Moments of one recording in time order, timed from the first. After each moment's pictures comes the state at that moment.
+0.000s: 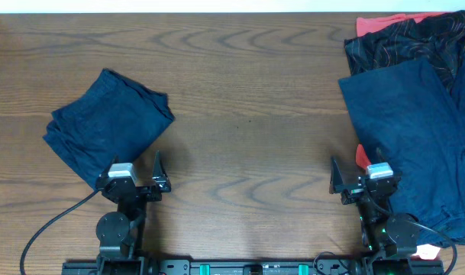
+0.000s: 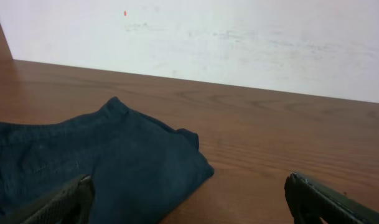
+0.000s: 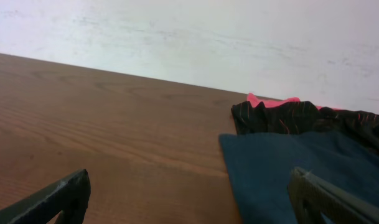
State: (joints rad) left arm -0.03 0.01 0.02 -0.12 -0.03 -0.14; right arm 0.06 0.01 0.01 -0.06 -0.11 -0.08
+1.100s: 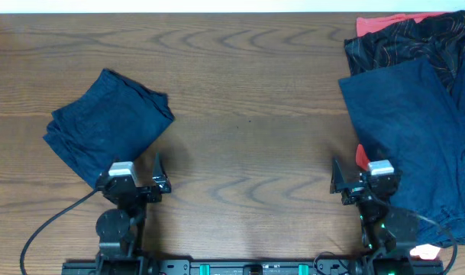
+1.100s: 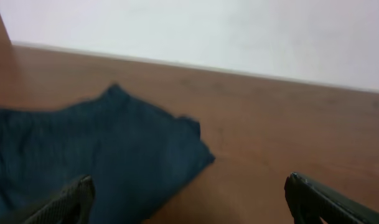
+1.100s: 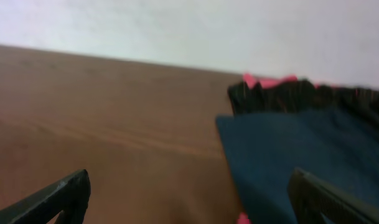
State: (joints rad) left arm -0.03 0.06 0.06 -0.19 -0.03 -0.16; right arm 0.06 0.09 0.05 -0.13 -0.06 -0.05
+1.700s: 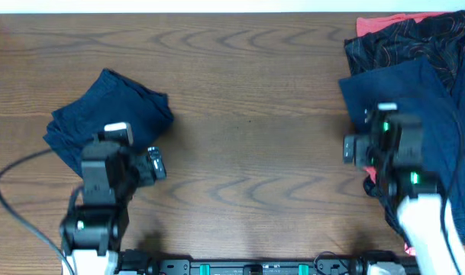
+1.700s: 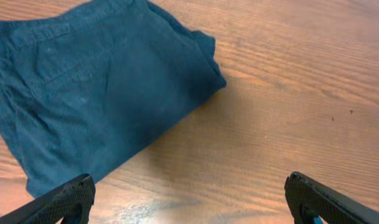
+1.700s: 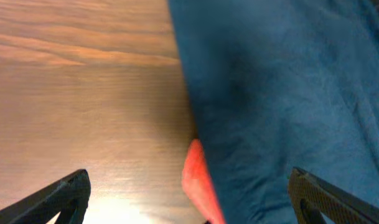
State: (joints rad) left arm -0.03 0.80 0.74 -0.74 -0.03 -0.20; right arm -0.01 1.14 0.77 -0.54 0.11 -0.04
